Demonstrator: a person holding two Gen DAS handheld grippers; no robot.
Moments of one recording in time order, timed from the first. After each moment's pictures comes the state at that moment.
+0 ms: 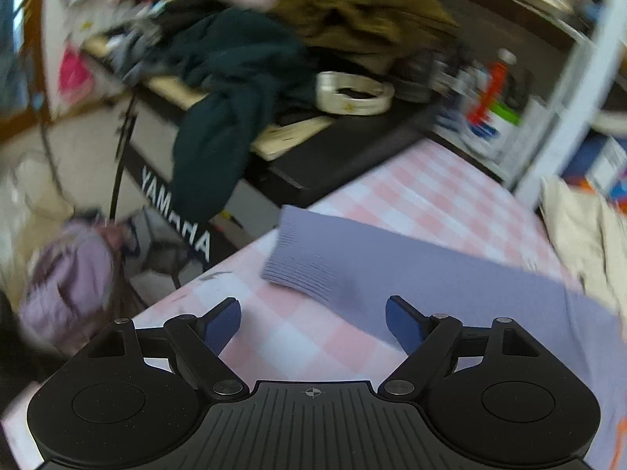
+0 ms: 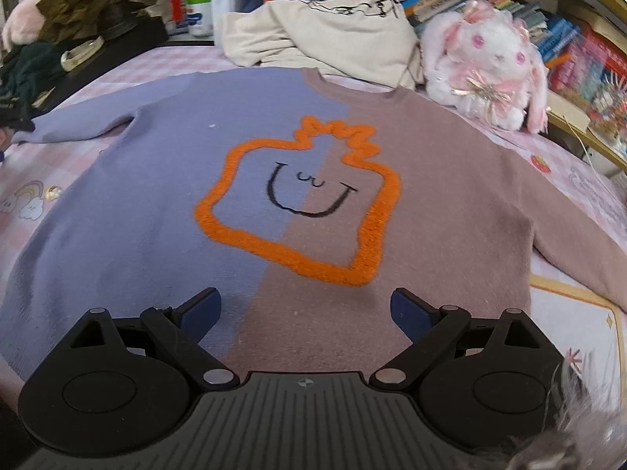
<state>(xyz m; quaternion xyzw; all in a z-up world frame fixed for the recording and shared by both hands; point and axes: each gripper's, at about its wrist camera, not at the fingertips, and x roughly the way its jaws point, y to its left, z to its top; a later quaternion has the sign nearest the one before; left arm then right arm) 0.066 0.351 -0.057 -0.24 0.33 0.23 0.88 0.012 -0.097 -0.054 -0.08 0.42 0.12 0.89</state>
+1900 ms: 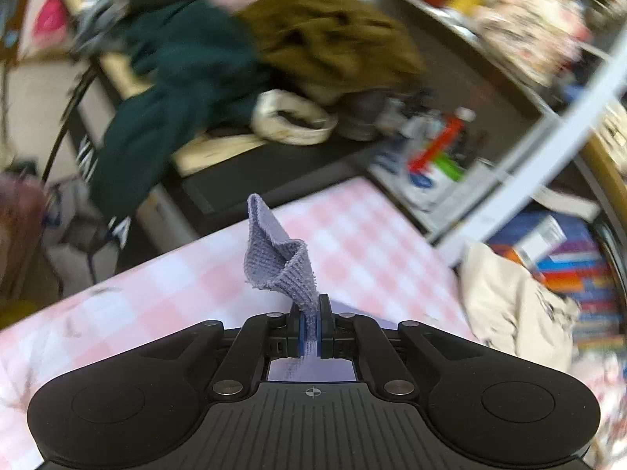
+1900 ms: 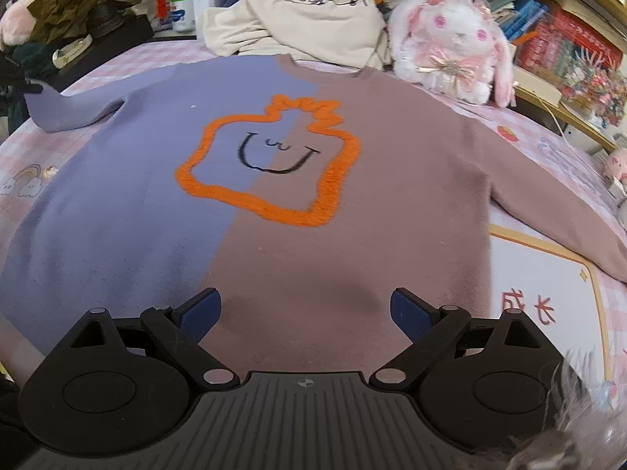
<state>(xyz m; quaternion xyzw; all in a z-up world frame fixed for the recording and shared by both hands) 0.094 0.328 -0.027 -0.32 0.28 0.13 0.90 -0.024 -0.132 -0.051 -0.07 0.43 0.10 0.90</state>
